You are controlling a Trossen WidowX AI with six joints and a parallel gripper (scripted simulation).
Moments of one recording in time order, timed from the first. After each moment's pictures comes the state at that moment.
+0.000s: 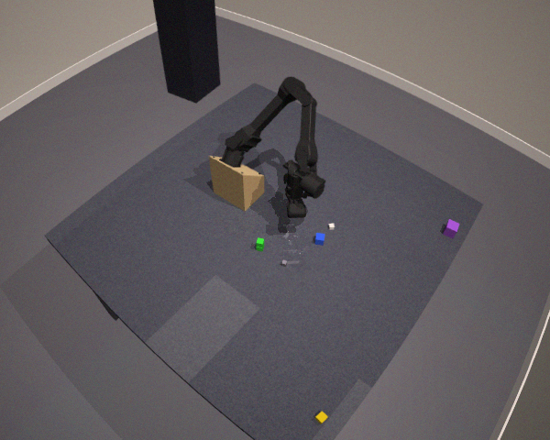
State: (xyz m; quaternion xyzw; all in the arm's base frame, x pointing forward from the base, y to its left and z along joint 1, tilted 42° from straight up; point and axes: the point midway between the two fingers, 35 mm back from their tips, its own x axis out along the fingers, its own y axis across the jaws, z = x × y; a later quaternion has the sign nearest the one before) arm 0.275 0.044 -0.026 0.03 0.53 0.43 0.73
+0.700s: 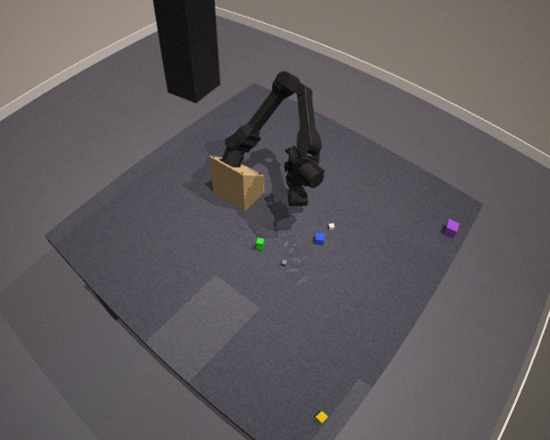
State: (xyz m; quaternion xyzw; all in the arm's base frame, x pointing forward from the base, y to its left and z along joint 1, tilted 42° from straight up) arm 0.271 0.003 0.020 0.03 0.53 0.43 0.73
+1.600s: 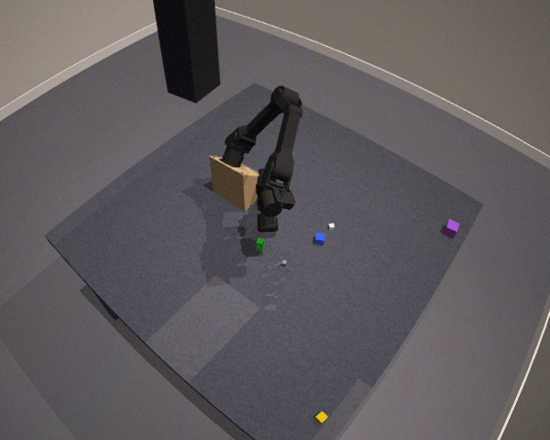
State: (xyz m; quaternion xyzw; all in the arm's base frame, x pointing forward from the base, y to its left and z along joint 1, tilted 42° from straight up) arm 0.248 -0.110 -0.072 0.03 0.53 0.42 0.73
